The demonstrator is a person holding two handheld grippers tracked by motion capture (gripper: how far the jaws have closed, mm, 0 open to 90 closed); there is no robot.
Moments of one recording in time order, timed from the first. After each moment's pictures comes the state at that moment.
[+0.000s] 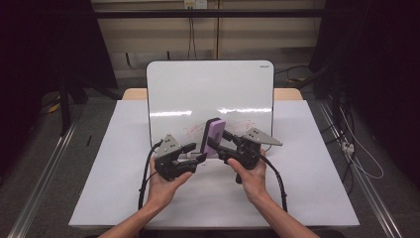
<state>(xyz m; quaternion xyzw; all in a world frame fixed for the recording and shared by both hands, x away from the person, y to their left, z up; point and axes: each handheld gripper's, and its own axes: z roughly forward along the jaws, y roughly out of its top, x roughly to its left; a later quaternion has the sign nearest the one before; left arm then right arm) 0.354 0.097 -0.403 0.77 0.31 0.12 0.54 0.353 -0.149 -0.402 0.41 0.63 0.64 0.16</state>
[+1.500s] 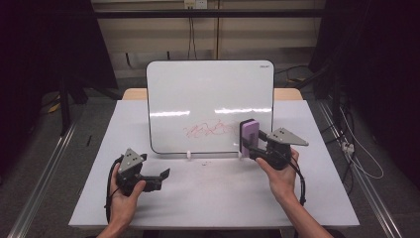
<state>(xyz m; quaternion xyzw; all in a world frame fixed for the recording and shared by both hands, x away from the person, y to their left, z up) 0.329 0.189 -0.422 0.78 0.39 0.18 0.45 0.343 -0.220 -0.395 0.45 0.69 0.49 0.28</state>
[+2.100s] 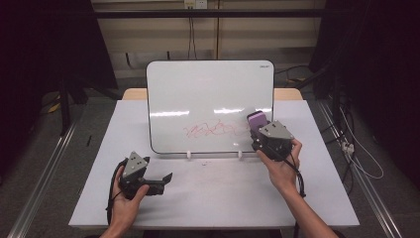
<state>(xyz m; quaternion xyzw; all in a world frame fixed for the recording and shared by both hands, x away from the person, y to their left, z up) 0.324 0.178 -0.426 0.80 0.37 0.18 0.45 0.362 -0.216 -0.388 0.43 0.72 0.34 0.42</state>
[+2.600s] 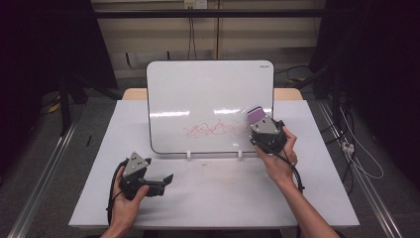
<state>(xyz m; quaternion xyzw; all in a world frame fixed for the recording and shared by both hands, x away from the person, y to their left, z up) 0.323 0.181 -0.425 0.79 0.37 0.18 0.45 0.384 -0.205 -0.398 0.41 0.74 0.26 0.47</state>
